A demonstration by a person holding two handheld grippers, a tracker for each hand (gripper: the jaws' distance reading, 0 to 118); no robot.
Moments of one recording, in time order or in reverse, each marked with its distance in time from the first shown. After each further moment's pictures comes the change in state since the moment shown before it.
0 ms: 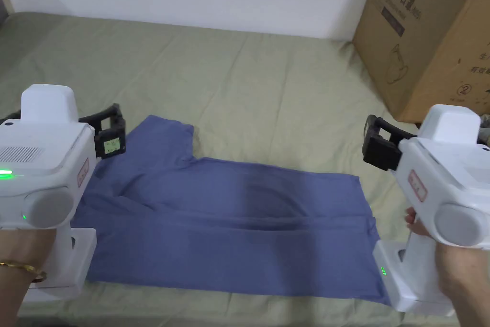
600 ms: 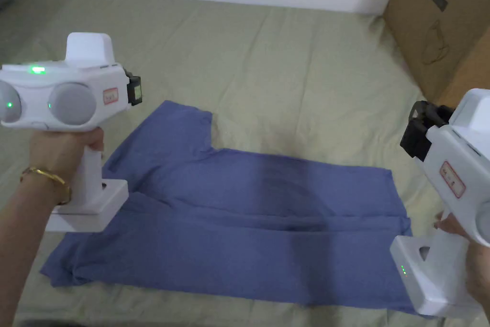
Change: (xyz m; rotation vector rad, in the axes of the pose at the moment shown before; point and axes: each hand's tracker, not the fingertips) left arm -0.010 0.039 -0.140 -0.342 -0.142 0.070; right arm -0.011 0.004 -0.048 -0.038 0.054 -0.025
